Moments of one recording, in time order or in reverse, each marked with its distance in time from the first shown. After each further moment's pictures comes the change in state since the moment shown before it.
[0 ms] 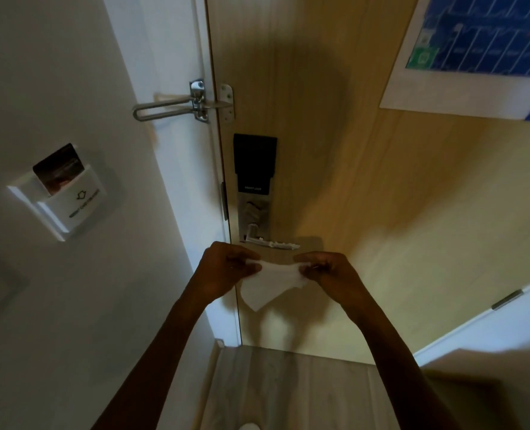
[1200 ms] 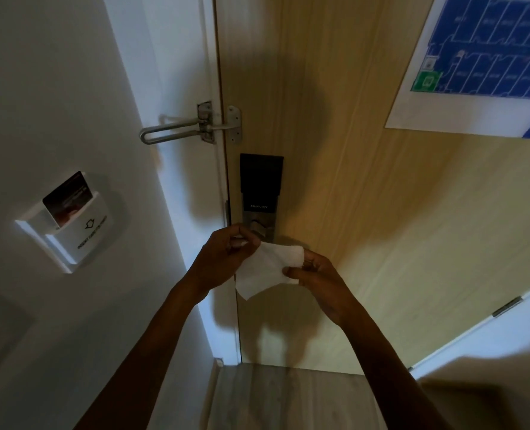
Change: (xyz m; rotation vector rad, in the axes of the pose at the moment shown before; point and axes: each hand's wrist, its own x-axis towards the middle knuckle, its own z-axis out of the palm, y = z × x) left_hand 0.026 0.033 -0.042 -0.269 -0.052 0.091; right_hand 0.030 -0.013 0.039 0.293 0.003 0.031
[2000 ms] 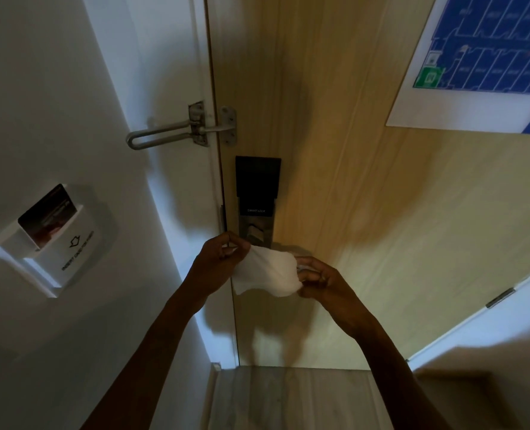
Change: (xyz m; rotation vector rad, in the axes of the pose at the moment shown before) left_hand 0.022 -0.031 -0.006 -0.112 0.039 -0.094; right_hand -0.005 0.014 -0.016 0.041 -0.105 -0.048
